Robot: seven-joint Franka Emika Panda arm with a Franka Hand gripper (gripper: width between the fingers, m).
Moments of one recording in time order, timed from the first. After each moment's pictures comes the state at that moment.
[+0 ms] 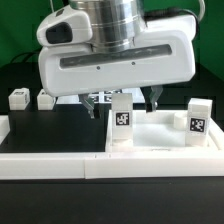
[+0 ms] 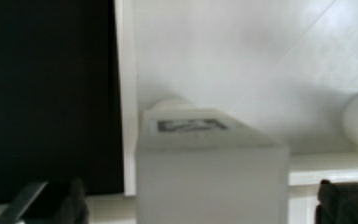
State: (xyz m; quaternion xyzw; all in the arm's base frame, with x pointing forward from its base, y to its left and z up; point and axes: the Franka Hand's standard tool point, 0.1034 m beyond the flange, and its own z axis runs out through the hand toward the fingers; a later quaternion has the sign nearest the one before) arm 0.621 -0.003 0.072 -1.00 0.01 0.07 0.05
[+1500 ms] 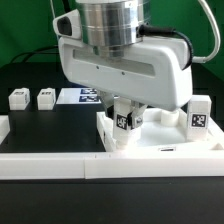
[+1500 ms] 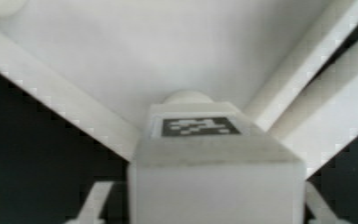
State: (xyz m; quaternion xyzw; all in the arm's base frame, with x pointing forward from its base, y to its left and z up) arm 0.630 -0.004 0.067 -0.90 0.44 0.05 0.03
